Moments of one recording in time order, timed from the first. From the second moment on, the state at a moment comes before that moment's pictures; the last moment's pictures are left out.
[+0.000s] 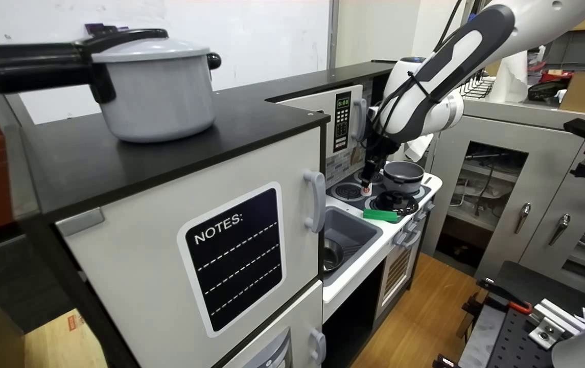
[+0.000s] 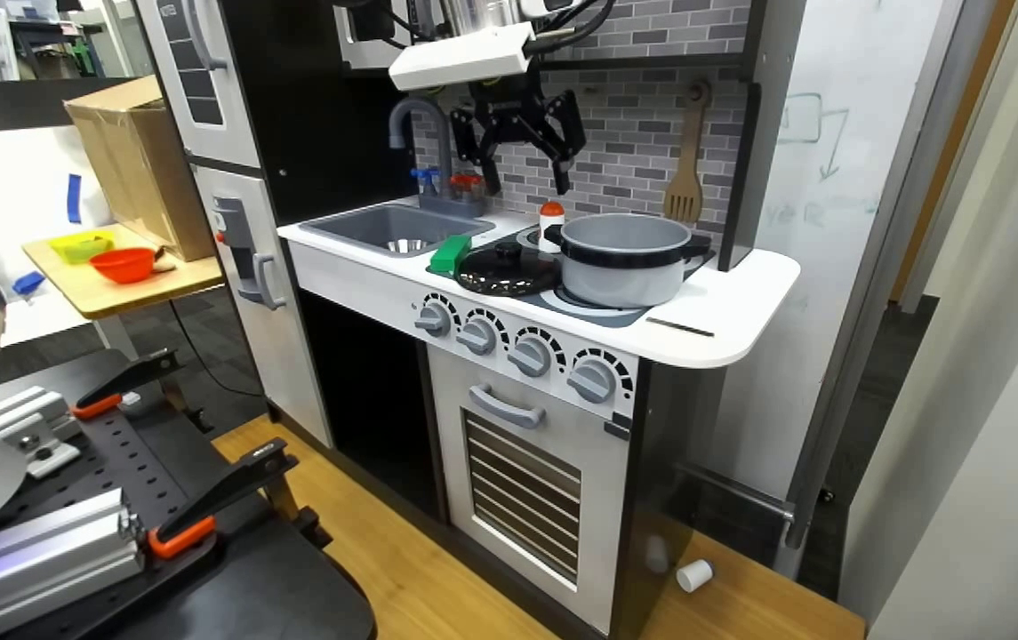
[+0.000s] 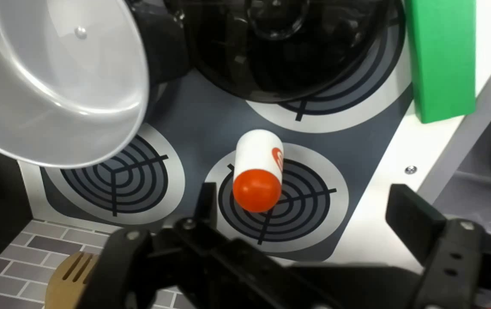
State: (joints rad) arm -0.09 0.13 -0.13 -2.39 0.04 2.78 -0.50
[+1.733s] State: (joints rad) arm -0.18 0.23 -0.05 -2.33 0.14 2.79 -0.47
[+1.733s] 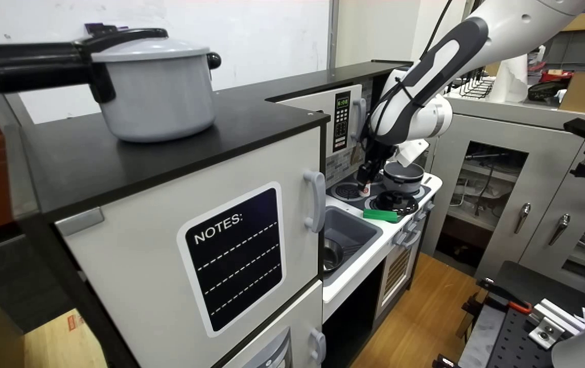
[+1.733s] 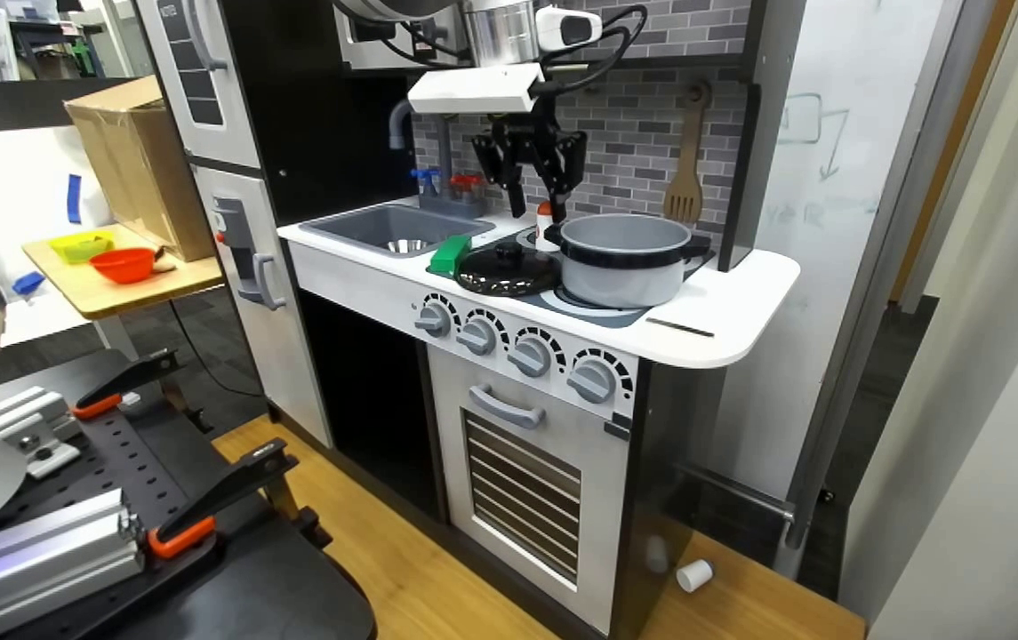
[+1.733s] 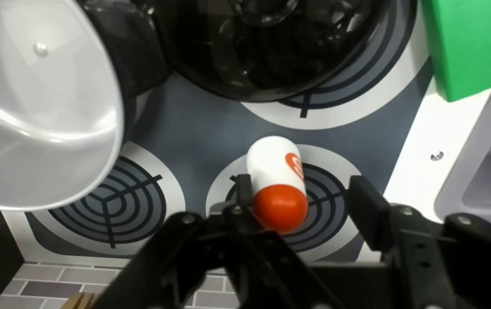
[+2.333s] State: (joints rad) arm -0.20 0.24 -0.02 -2.31 0.14 2.79 -0.47
